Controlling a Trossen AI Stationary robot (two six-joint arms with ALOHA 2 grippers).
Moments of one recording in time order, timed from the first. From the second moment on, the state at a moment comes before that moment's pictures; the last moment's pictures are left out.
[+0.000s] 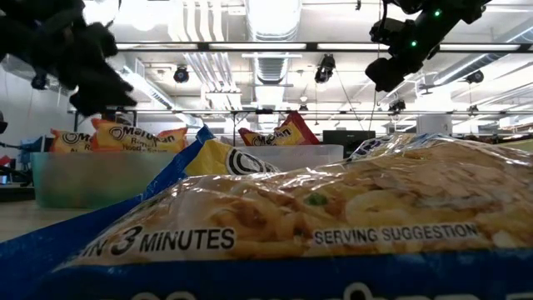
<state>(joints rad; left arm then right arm) 0.20 0.38 0.36 -0.41 0.05 -0.34 -0.27 1.04 0.80 -0.38 0.96 -0.08</state>
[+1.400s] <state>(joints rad) 0.17 1.10 0.74 -0.64 0.07 -0.62 -0.27 1.04 0.80 -0.38 0.96 -0.08</state>
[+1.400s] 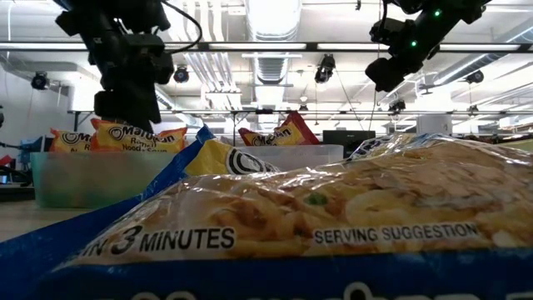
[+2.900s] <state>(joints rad) 0.06 1.32 0.79 -0.70 0.08 -0.58 -0.27 1.04 0.80 -0.38 0.96 -0.08</state>
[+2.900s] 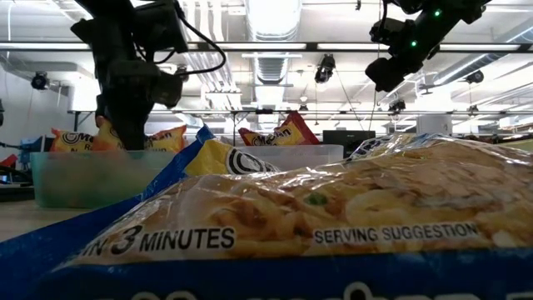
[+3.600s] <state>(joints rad) -0.02 1.13 0.86 -0.89 -0.14 -1.05 -0.27 1.04 0.80 -0.38 0.96 -0.08</state>
